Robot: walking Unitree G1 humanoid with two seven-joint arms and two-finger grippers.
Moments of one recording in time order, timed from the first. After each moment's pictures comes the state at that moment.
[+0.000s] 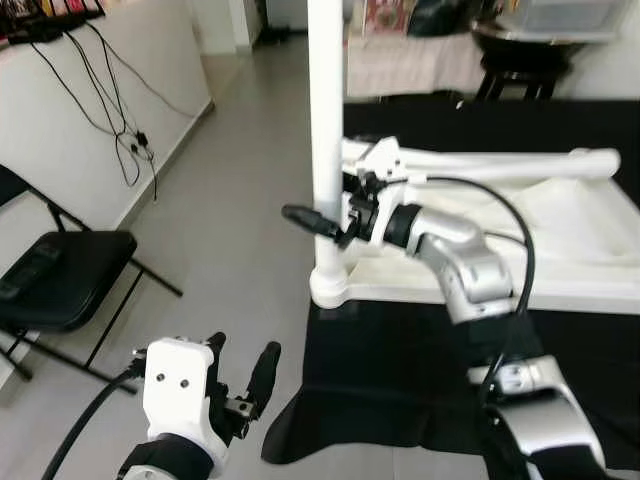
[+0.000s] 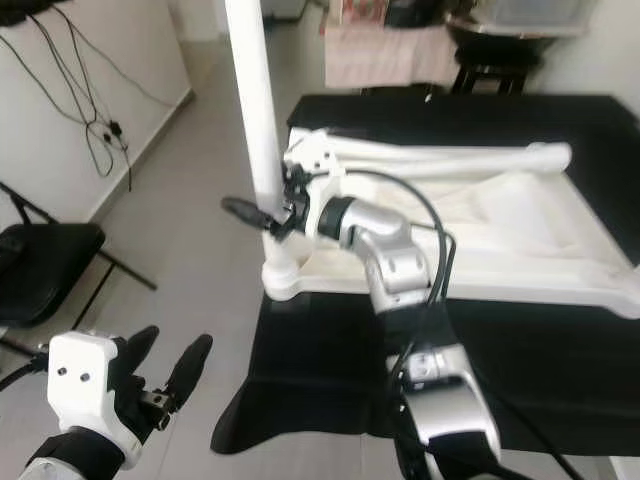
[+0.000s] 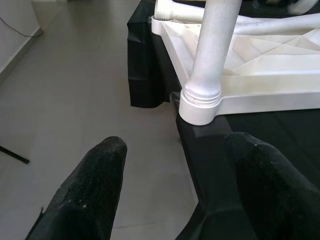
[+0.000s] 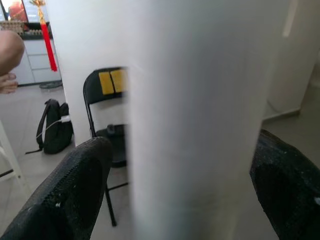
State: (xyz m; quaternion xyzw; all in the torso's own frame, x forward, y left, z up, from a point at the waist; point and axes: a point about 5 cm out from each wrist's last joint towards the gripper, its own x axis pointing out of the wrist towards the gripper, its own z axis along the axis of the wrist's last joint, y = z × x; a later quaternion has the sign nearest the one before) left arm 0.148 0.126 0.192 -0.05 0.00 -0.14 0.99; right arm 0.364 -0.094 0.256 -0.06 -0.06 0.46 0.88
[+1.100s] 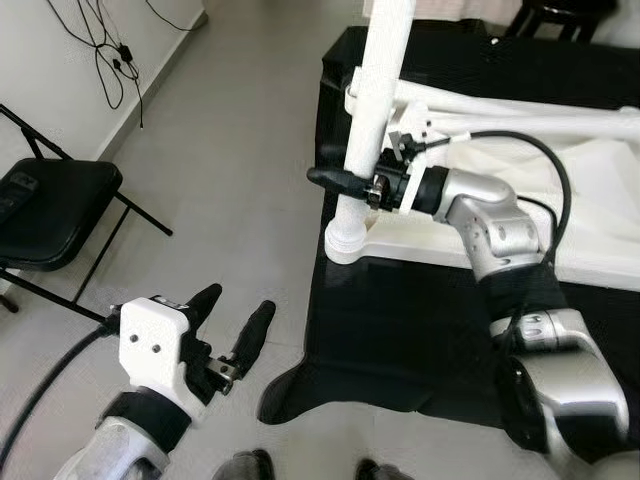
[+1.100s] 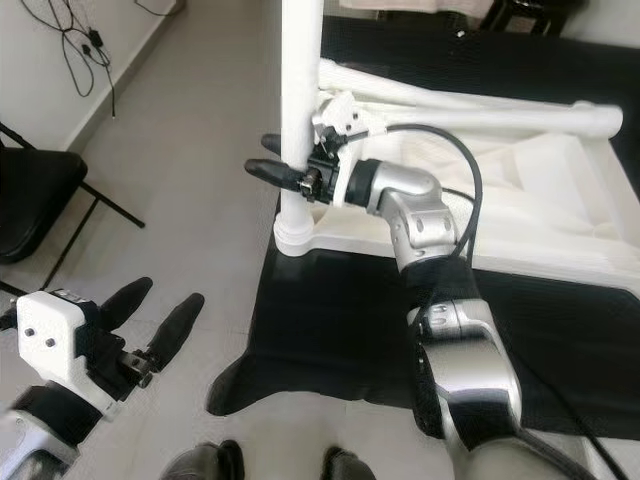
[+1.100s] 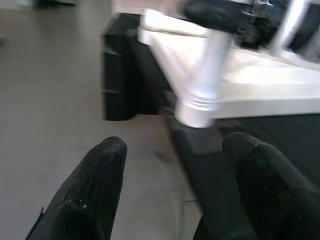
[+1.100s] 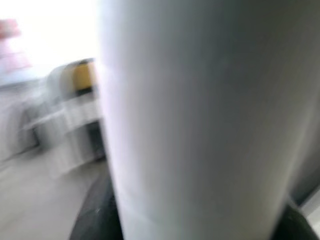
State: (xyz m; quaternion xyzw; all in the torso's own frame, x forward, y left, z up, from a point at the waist) left arm 0.171 0.144 0.206 -0.04 -0.07 -0.21 0.98; right arm 0.361 -0.132 0.261 -0.04 -0.09 0.30 0.95
